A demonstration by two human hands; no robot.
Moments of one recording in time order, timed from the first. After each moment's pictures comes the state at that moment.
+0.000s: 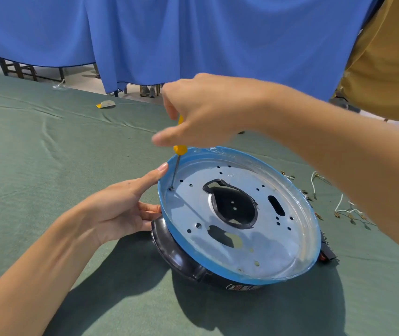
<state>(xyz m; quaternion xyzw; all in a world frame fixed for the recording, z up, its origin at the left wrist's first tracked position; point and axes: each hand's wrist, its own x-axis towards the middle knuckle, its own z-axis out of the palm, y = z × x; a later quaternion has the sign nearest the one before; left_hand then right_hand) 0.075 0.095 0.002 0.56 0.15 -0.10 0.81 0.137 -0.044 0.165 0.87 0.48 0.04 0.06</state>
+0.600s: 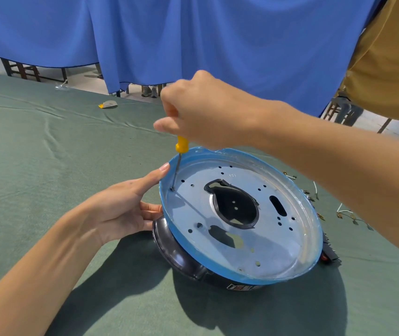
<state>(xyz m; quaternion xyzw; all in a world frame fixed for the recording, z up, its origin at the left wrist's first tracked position) 0.076 0.094 0.002 0.55 0.15 -0.10 0.81 0.149 -0.042 0.152 0.85 0.51 0.12 0.01</state>
